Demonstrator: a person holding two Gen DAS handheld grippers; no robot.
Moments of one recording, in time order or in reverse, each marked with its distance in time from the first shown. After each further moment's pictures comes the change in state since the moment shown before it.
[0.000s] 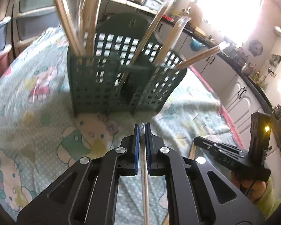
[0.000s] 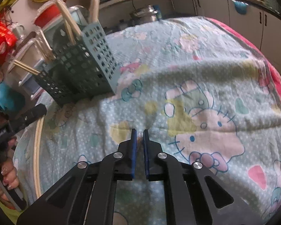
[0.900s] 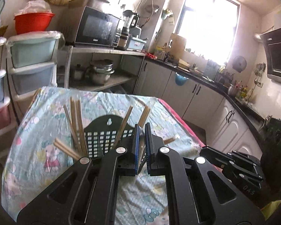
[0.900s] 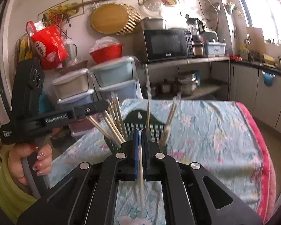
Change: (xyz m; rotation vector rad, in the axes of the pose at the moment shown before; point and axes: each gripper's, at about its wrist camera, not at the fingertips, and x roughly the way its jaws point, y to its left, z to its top) left arm -0.087 -0.041 0.096 0.115 -0.268 -0.044; right arm -0.132 0.097 0.077 -0.293 -0.390 0.176
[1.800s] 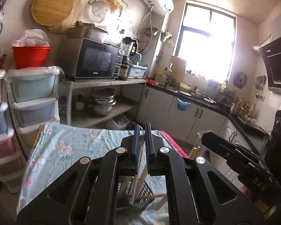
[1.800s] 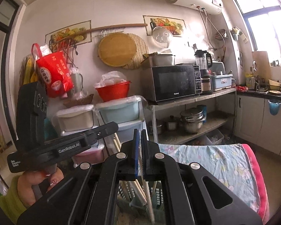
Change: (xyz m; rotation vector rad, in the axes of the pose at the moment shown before) left arm -0.011 -0.003 0.094 0.029 -0.170 0.030; right arm 0.014 0.003 0.114 -0.027 -0.215 0.038
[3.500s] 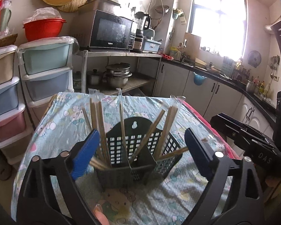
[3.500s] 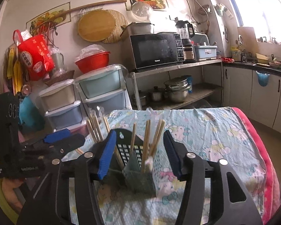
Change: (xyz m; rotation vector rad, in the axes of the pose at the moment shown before) left arm 0.010 0.017 -0.112 0.031 0.148 0.126; right arm 0.009 -0.031 -0.107 0.066 0.169 -0.106
